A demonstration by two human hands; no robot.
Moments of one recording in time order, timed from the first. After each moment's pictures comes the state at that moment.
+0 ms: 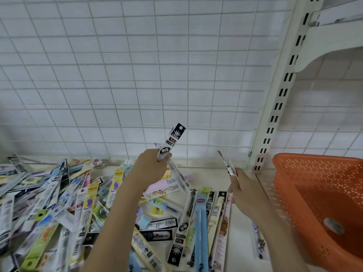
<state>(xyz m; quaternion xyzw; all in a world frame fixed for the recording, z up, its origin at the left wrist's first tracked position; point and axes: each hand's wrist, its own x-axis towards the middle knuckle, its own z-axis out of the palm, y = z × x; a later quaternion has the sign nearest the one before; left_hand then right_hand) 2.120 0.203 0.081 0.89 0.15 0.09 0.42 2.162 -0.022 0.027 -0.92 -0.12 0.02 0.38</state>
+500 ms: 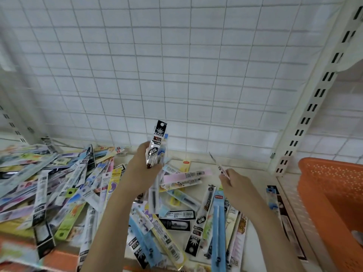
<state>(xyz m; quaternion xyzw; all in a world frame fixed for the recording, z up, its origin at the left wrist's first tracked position) 2.059 0.236 0.070 0.85 0.20 0.17 0.45 2.153 0.028 0.029 -0.92 -0.19 0.08 0.32</state>
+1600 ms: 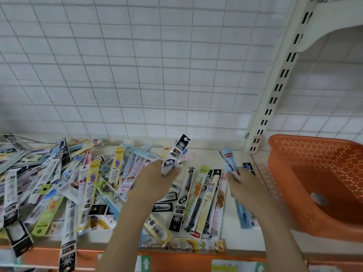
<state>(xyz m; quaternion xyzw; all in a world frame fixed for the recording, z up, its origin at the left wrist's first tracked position) 2.065 0.179 0.036 0.90 0.15 0.05 0.41 2.123 -0.027 0.025 -0.94 -0.08 0.09 0.33</state>
